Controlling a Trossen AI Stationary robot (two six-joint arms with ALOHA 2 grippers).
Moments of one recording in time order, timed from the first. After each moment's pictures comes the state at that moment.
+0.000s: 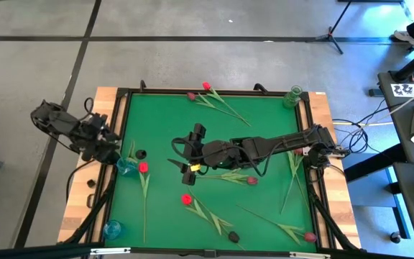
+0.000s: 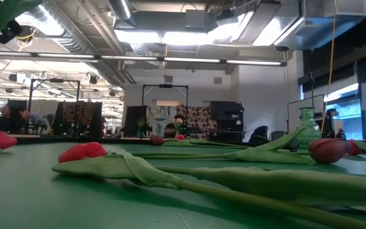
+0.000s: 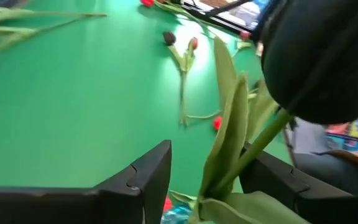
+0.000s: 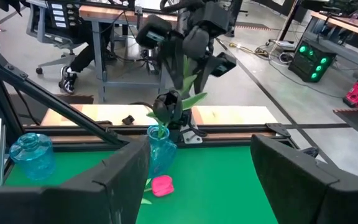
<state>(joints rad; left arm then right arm) -0.44 0.13 0.84 -1.22 -0.28 -0.57 0.26 1.97 1.98 -0.30 0.43 0.00</state>
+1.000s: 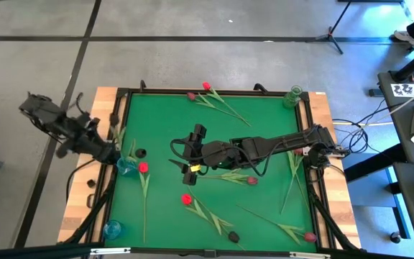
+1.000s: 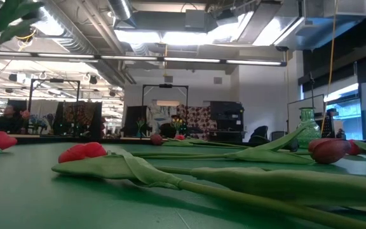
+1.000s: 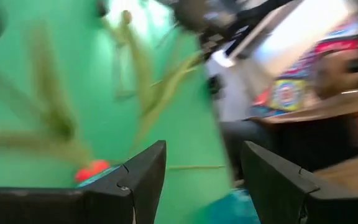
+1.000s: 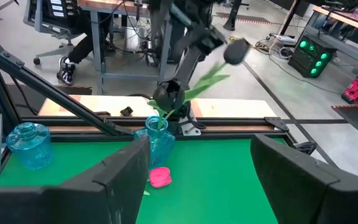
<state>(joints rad) -0.44 0.15 1.02 -1.29 0.05 -0.65 0.25 1.97 1.98 -0.33 0.43 -0.01</state>
